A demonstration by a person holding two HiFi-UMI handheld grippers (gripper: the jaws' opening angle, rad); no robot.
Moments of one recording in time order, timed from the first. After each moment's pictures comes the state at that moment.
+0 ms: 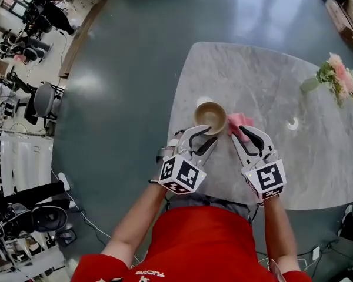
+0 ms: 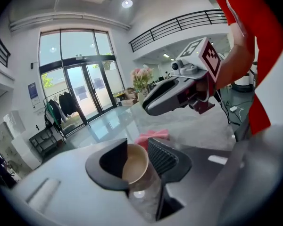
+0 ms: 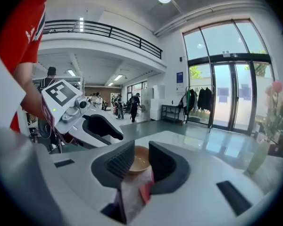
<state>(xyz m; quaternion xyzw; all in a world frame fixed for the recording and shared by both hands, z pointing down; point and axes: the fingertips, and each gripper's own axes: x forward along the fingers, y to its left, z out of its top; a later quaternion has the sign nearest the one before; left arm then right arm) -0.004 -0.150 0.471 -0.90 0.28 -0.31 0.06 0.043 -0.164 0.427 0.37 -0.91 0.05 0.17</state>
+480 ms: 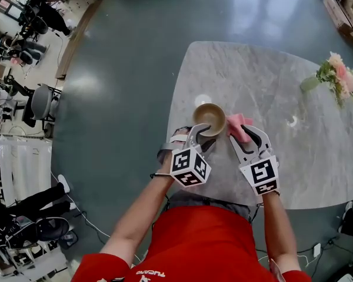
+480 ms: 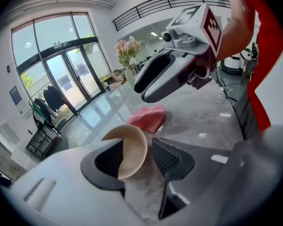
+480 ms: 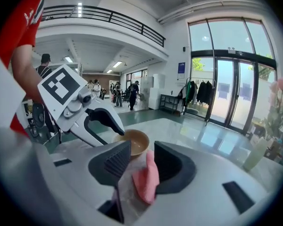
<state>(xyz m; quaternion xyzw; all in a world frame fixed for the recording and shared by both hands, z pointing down) -0.002 -0.160 0.530 -0.87 0.22 -0.45 0.06 0.048 -0.174 0.471 0.37 -0.89 0.05 0.25</state>
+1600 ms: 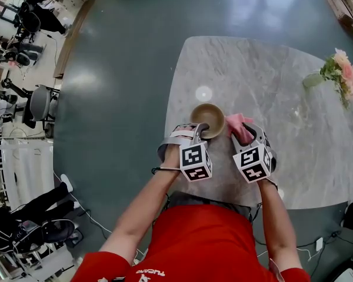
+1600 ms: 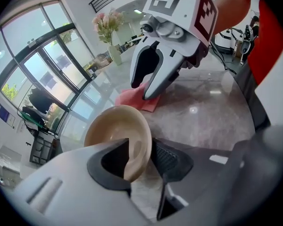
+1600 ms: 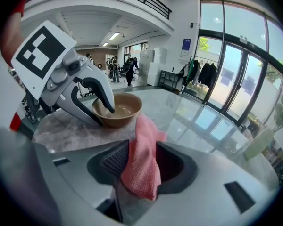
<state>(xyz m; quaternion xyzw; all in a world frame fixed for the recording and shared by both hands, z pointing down) -0.009 -0.170 0.589 -0.81 0.15 -0.56 0.09 0.064 -0.194 0.558 0.36 -0.84 0.09 0.41</state>
